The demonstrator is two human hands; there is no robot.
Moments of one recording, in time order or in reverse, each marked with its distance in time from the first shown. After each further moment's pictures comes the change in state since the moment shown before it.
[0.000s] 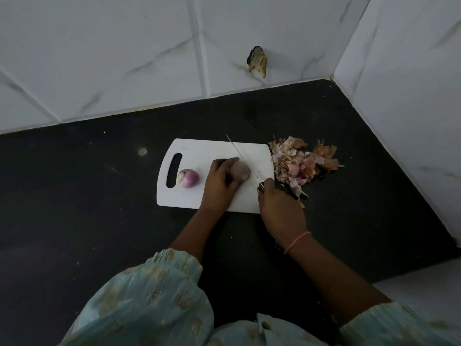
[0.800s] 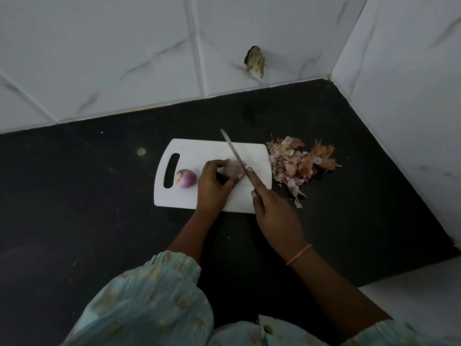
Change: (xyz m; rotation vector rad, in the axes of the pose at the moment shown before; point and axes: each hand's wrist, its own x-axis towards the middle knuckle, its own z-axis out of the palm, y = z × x) left_hand -0.005 0.003 0.000 -0.094 0.125 -0.067; right_hand -0.021 -0.001 -0.009 0.466 0.046 -0.060
